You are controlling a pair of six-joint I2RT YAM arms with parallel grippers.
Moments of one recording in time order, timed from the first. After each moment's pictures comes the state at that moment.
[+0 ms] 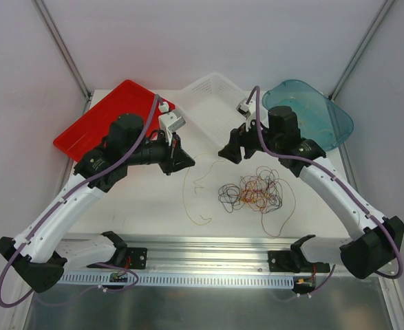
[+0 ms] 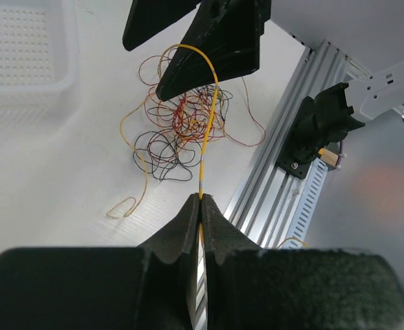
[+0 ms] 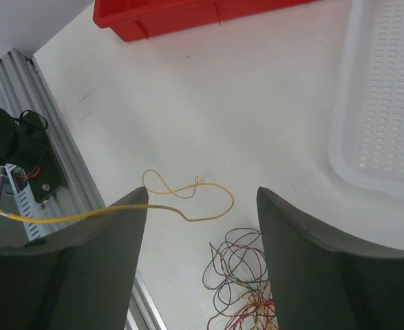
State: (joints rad) left arm -0.64 1.07 1.27 -0.61 0.52 -0.14; right arm 0.52 1.25 1.20 -0.41 -0.53 0.03
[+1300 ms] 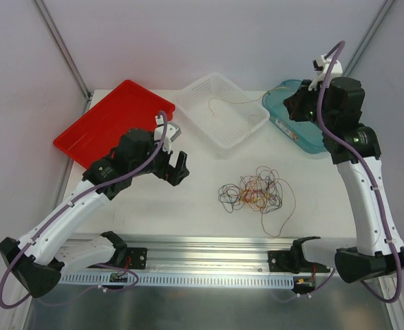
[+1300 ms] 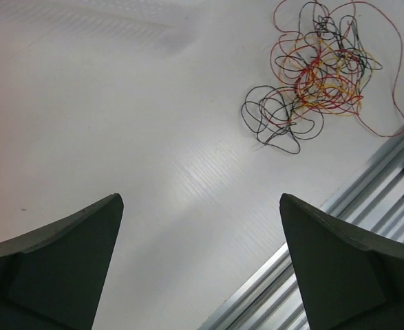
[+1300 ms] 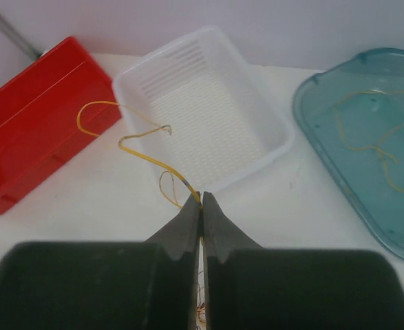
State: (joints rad) left arm -0.64 1.01 1.08 -0.61 0.17 -0.08; right arm 0.26 1.22 1.59 -0.66 -0.14 0.16
